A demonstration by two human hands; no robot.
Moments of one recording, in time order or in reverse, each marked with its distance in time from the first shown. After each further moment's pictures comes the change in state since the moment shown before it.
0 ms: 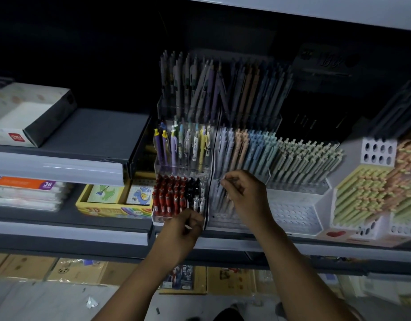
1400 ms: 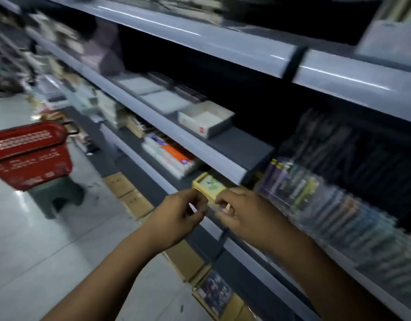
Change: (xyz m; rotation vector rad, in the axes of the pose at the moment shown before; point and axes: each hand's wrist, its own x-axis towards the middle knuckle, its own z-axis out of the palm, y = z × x) left_hand -0.159 0.070 -0.138 0.344 0.534 -0.101; right_hand -0.009 -0.205 0.035 -0.308 -0.831 -0.760
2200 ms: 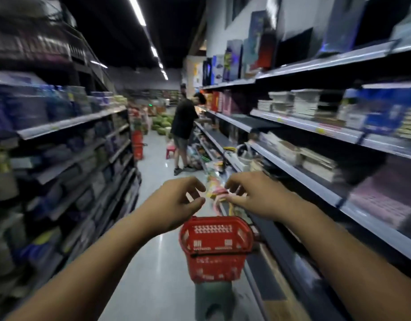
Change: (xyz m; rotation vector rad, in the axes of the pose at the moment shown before) left_hand -0.097 -0.367 -0.680 0.445 0.547 -0.393; right_hand 0.634 -0.564 0.066 0.099 0.014 -0.637
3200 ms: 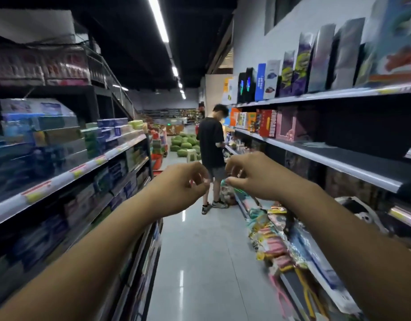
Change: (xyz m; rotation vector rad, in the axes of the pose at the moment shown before) left_hand 0.597 -0.549 -0.176 0.089 0.073 0.030; right_hand 0.829 0.049 0.142 0.028 0.112 -0.100
